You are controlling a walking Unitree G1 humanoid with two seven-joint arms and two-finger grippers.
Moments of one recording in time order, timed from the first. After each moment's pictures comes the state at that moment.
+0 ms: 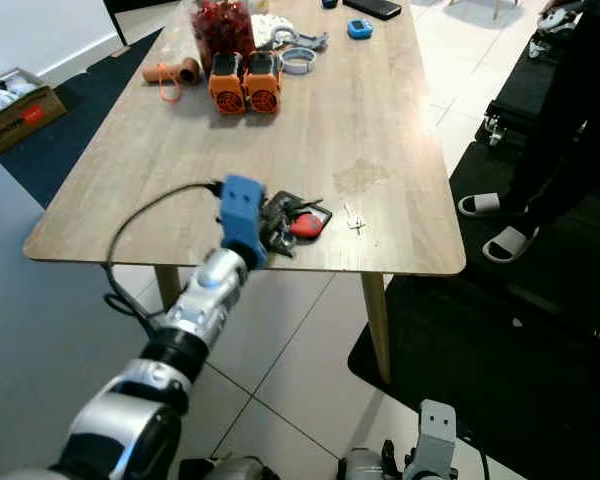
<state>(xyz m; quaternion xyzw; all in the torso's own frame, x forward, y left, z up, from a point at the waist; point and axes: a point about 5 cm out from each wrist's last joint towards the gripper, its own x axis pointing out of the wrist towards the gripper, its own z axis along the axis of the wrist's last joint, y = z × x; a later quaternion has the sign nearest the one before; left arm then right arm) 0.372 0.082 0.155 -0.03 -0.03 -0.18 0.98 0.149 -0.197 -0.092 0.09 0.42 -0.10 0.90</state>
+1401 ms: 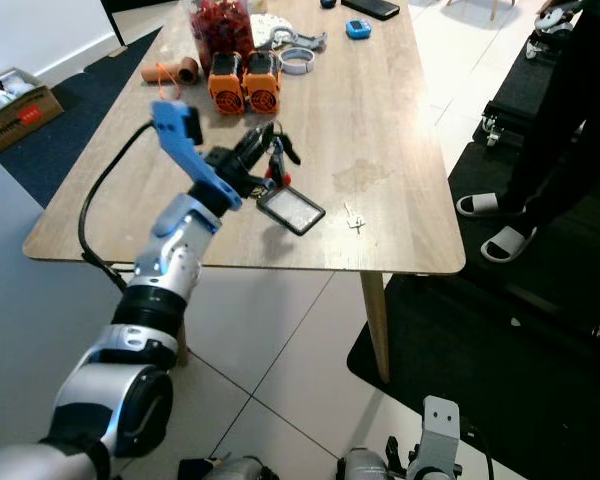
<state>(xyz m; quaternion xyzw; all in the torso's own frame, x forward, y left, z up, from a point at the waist) 0.371 0.102 0.234 -0.22 -0.18 -0.38 0.88 0.155 -0.202 -0.089 0.09 0.41 -0.10 0.90</state>
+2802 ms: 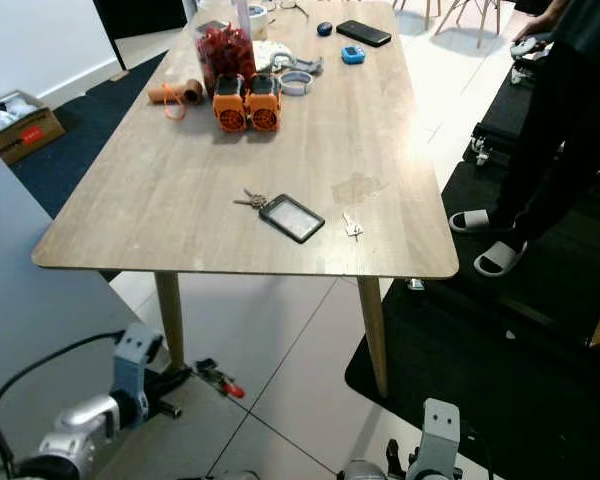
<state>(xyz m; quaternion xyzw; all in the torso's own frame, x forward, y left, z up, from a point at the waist) 0.221 0.239 -0.031 -0.08 0.31 -0.14 0.94 0.152 -0.204 -0.090 0.08 0.41 -0.13 0.90</state>
